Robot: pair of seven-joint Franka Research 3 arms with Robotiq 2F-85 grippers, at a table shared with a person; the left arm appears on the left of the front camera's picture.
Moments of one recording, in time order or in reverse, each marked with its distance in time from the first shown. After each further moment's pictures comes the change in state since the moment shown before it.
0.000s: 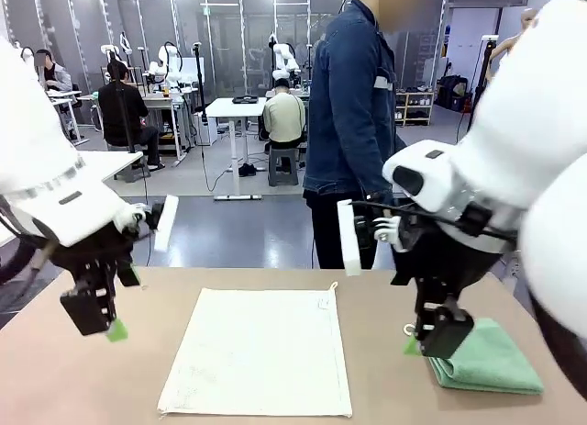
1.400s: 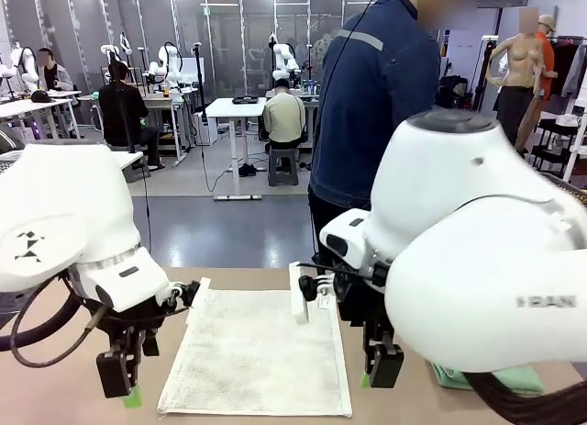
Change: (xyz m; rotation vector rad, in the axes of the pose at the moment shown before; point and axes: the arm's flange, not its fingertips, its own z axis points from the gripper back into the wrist) left arm 0.004 0.001 -0.114 -0.230 0.094 -0.050; right arm 0.032 -0.016 -0.109 0.122 0.069 0.043
